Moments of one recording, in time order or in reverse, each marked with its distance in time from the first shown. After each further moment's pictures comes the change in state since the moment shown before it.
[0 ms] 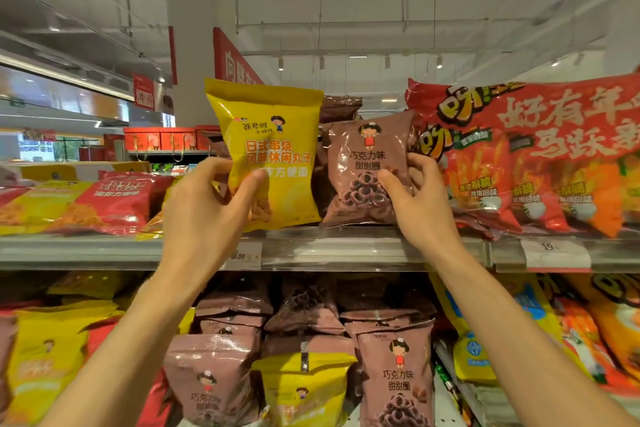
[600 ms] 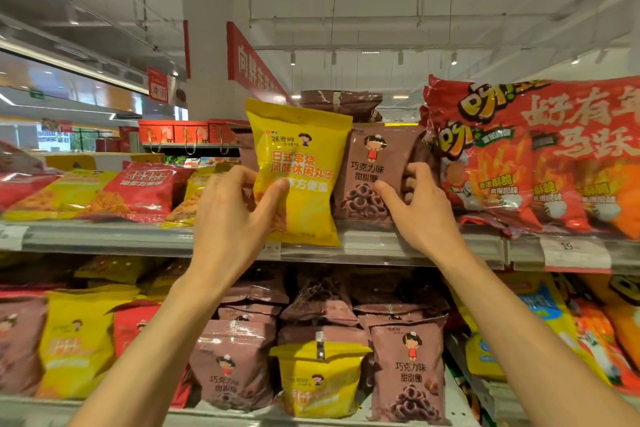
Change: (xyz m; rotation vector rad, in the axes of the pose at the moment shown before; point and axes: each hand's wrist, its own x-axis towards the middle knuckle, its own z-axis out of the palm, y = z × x) left_hand -0.011 -0.021 0.003 0.053 -0.086 0.001; right_hand -0.007 0.002 0.014 -0.477 -0.079 -0.062
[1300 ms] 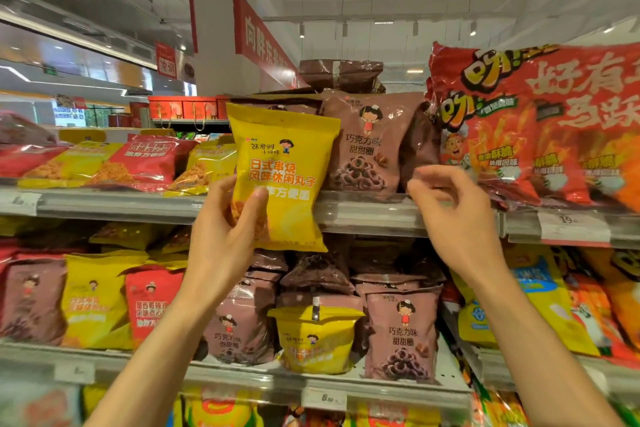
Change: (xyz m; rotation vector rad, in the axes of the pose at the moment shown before) left_hand -0.059 0.001 -0.004 -0.333 -0.059 -0.312; right_hand -0.057 0.019 -0.033 0.396 0.056 0.057
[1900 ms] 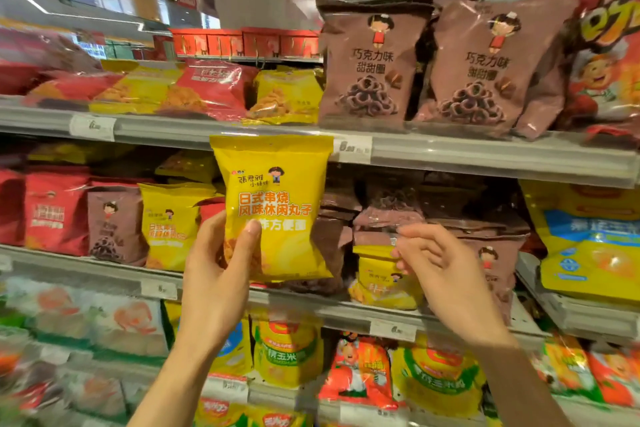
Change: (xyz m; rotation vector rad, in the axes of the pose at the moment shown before) left_hand -0.075 -0.096 -0.105 -0.074 0.106 -0.211; right_hand -0.136 0.026 0.108 0.140 -0.326 0.302
